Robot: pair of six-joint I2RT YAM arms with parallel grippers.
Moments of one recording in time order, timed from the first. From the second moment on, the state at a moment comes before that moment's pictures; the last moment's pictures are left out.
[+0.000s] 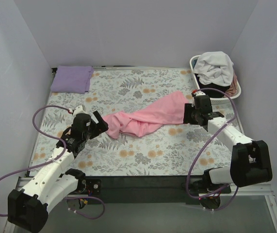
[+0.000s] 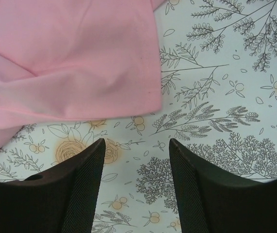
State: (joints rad) left arm -0.35 0.85 0.57 -0.39 -0.18 -0.73; right arm 0.24 1.33 0.79 -0.30 0.05 0.21
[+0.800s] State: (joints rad) left arm -0.35 0.77 0.57 -0.40 -0.25 -0.74; right arm 0.24 1.55 0.82 -0.22 0.15 0.27
